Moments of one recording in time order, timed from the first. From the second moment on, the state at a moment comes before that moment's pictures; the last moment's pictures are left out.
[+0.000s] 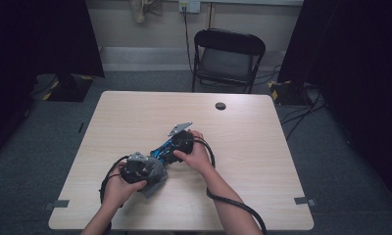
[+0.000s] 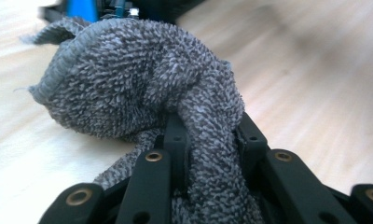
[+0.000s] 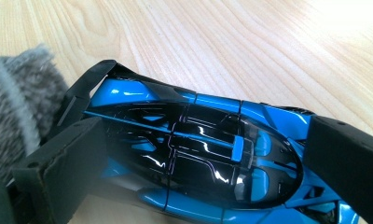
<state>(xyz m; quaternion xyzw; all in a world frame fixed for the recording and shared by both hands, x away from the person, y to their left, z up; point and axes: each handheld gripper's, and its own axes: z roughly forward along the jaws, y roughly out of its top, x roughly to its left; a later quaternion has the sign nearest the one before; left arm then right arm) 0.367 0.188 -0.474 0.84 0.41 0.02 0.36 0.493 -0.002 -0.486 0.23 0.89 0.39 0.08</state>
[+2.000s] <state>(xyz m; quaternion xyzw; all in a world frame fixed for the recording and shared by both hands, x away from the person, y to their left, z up) 0.413 0.233 -0.479 0.77 0.52 0.13 0.34 0.493 -0.002 -0.486 0.23 0.89 0.39 0.09</state>
